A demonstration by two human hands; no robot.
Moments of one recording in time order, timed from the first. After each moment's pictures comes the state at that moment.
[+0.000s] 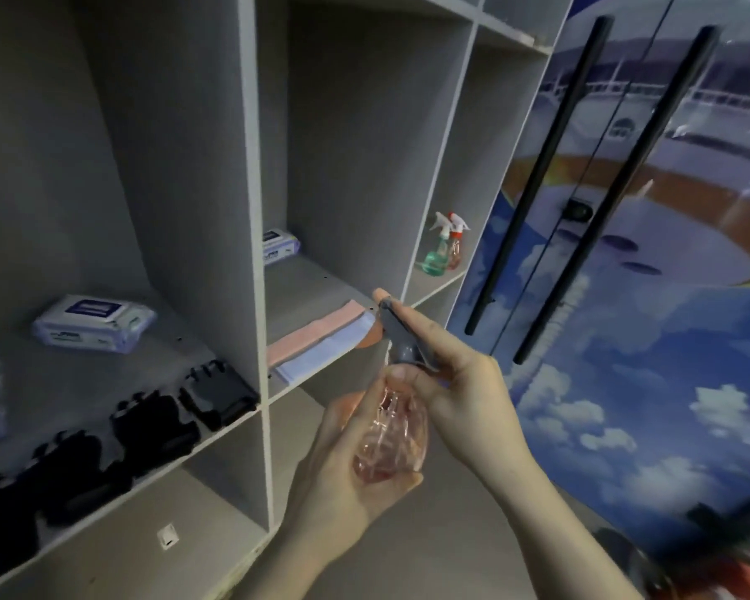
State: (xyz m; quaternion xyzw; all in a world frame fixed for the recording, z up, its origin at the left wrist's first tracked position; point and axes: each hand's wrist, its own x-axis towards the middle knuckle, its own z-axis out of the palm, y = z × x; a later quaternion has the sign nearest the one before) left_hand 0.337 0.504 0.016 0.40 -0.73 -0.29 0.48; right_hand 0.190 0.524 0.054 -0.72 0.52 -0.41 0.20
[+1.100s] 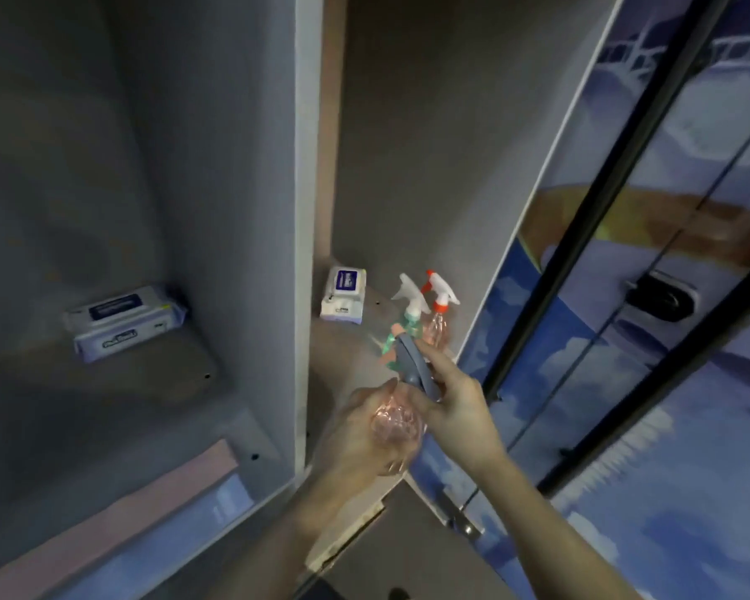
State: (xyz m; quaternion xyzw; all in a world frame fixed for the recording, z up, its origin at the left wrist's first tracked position) left_hand 0.065 0.026 -0.101 0.54 -0.64 -0.36 0.41; right_hand -0.075 0.018 -0.034 -0.68 0.54 -0.39 0.30
